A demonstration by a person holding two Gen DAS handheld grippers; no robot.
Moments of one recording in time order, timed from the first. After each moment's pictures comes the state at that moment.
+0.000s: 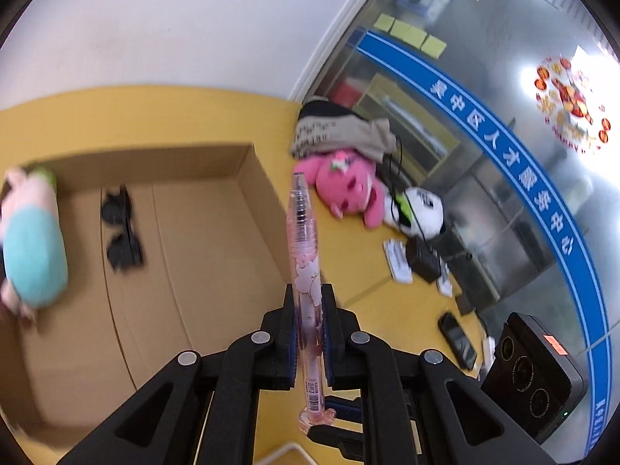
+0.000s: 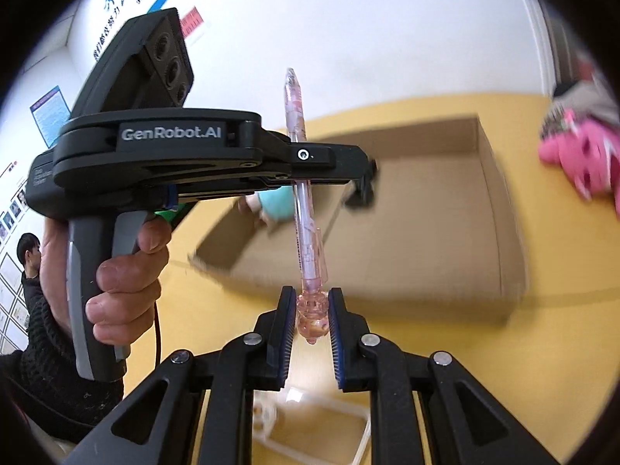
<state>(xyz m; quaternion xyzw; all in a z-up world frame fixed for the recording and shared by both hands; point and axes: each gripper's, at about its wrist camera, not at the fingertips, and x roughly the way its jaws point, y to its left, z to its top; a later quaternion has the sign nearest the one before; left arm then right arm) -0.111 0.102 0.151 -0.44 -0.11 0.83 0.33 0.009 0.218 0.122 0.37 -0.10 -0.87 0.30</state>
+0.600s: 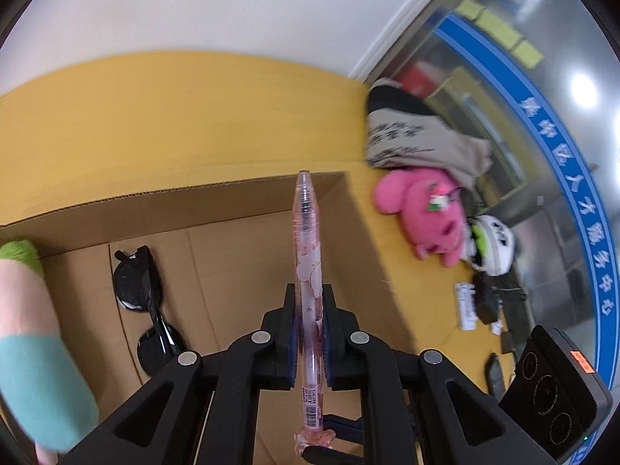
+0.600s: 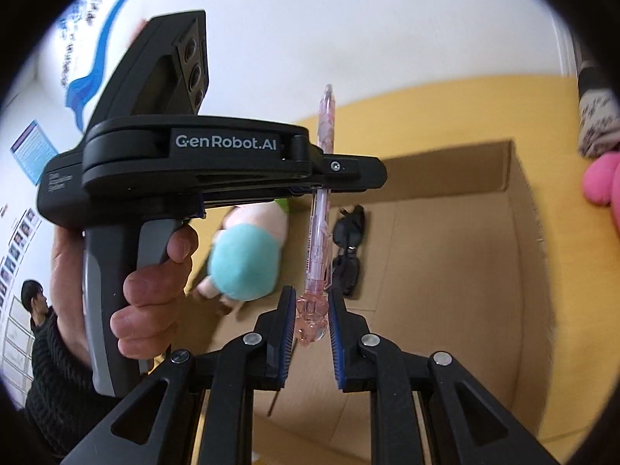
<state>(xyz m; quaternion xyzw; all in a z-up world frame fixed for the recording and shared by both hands) -0.306 0.108 0.080 -0.53 -0.10 0.80 0.27 -0.154 0.193 0.101 0.45 -0.15 -0.83 0.29</state>
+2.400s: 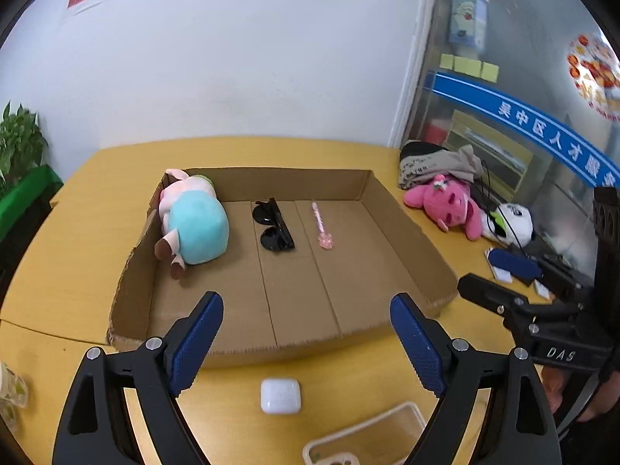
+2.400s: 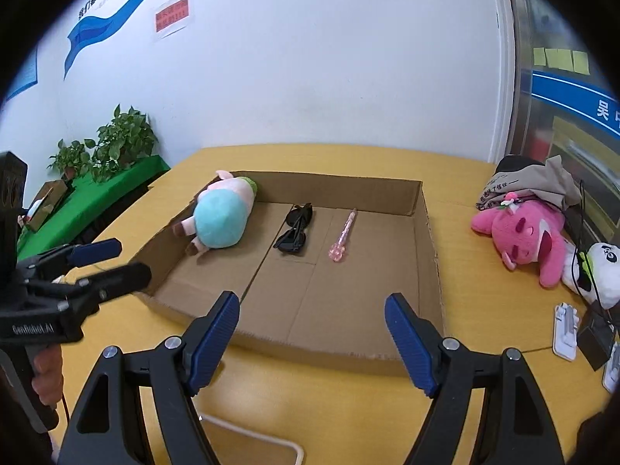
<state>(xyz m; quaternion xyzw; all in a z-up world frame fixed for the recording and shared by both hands) 0.029 0.015 0.122 -0.33 -0.03 0.93 0.14 0.015 0.204 0.131 0.32 0.03 -0.93 0.17</state>
